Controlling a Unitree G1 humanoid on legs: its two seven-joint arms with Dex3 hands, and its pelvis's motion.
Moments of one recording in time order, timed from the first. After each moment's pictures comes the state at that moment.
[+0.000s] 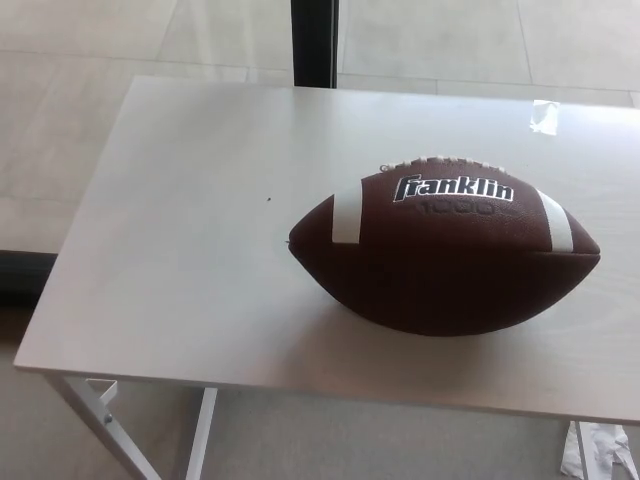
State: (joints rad) left_arm 0.29 0.61 0.61 0.96 -0.20 0.03 -0.33; right_arm 0.38 -0.57 -0.64 0.60 0.15 0.04 0.22
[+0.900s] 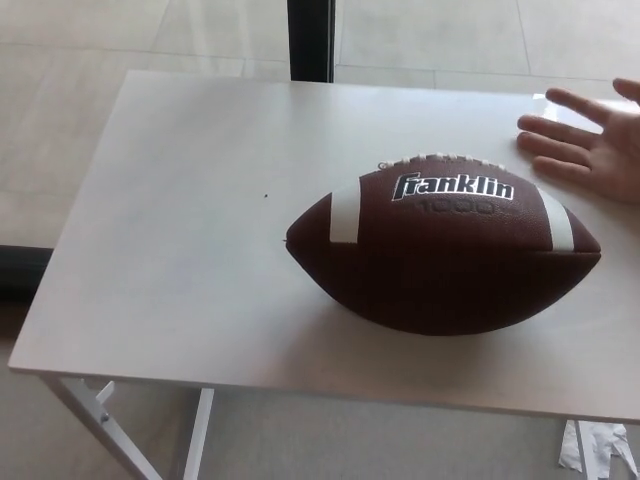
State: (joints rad) left_arm -0.17 0.65 0.80 0.26 -0.42 0.11 -0.27; right_arm -0.06 -0.61 -0.92 0.02 0.42 0.24 0.11
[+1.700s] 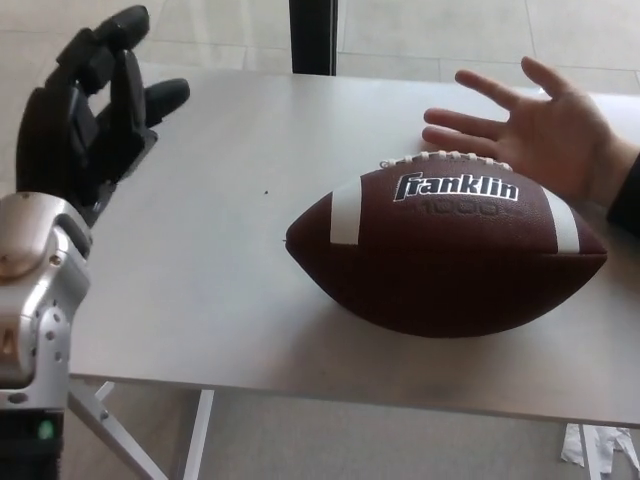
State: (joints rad) left_arm -0.39 0.26 0.12 0.04 -0.28 0.31 -0.06; right_arm -0.27 -0.52 -0.30 0.11 0.32 0.33 0.10
